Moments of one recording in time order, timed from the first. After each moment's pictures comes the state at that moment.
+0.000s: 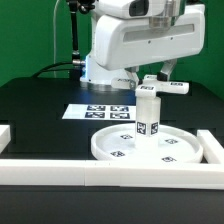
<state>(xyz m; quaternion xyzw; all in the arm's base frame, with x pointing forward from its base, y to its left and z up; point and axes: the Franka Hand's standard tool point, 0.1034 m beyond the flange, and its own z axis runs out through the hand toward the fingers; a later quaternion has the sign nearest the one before) 0.551 0.038 0.114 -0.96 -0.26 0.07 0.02</state>
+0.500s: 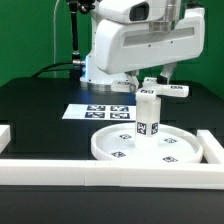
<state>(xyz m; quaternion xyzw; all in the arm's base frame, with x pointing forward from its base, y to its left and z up) 0.553 0.037 0.111 -0.96 -0.27 0.07 0.02</state>
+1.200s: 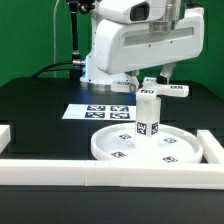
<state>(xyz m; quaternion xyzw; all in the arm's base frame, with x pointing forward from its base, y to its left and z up) 0.553 0.037 0.111 -0.96 -0.27 0.07 0.02</state>
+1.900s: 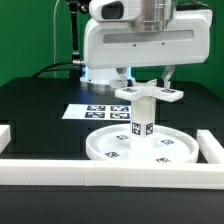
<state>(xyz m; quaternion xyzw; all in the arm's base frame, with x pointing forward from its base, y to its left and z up) 0.556 0.028 0.110 -1.00 0.03 0.06 0.03</state>
